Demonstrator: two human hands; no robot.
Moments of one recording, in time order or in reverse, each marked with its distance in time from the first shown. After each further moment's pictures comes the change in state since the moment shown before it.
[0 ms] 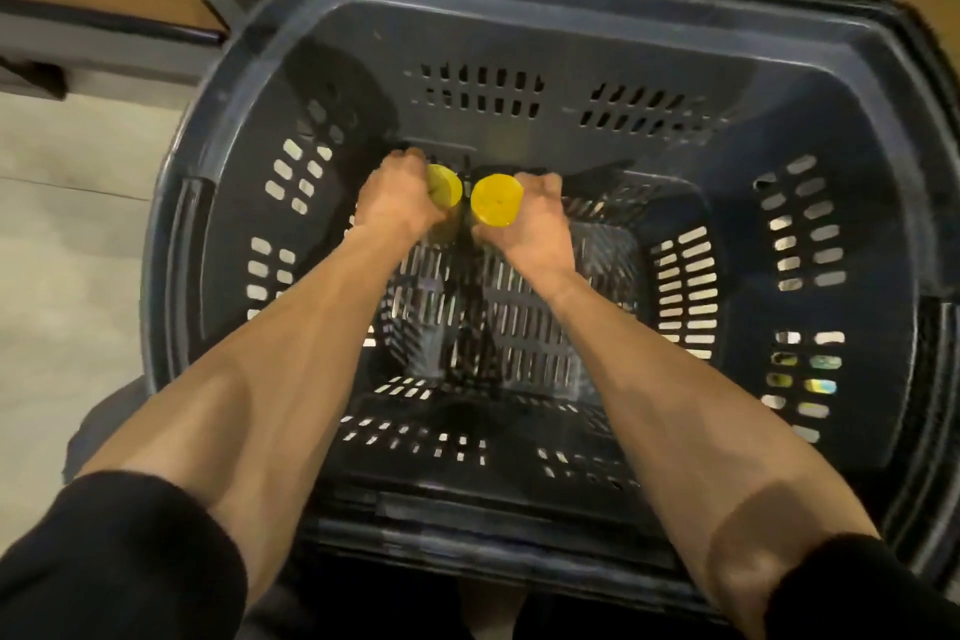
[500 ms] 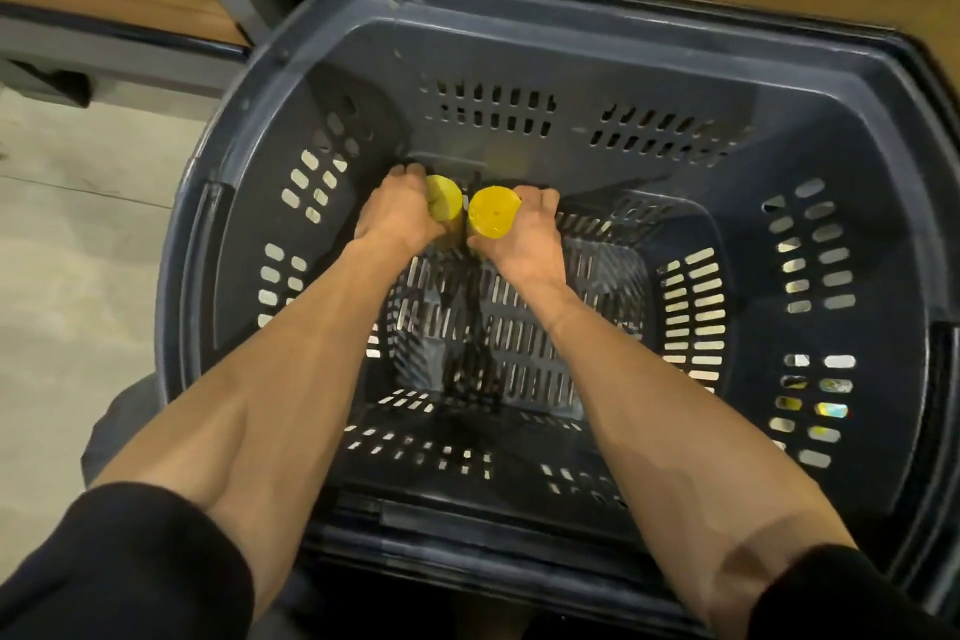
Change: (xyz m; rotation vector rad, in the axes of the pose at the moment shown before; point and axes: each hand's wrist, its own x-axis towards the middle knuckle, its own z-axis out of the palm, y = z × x) left_hand 0.002 -0.013 0.001 -0.008 -0.019 -0.005; right_hand 0.003 -0.016 0.011 0.074 -0.002 0.052
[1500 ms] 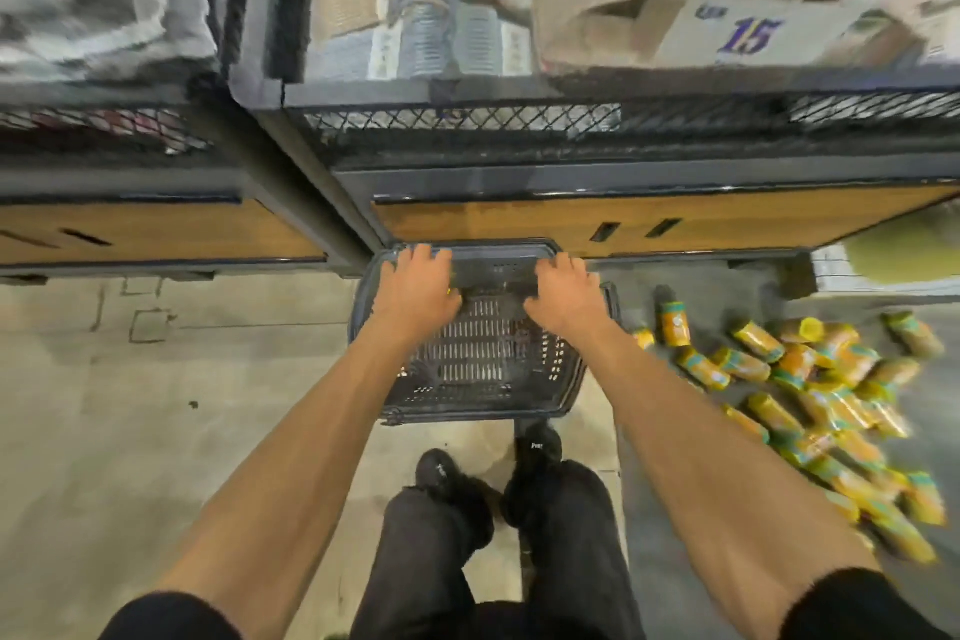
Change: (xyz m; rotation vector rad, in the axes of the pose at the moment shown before) left_hand -0.293 0.212 -0.432 0.334 -0.139 0.389; right_hand -0.245 -0.250 -0.477 -0.621 -0.246 0.094
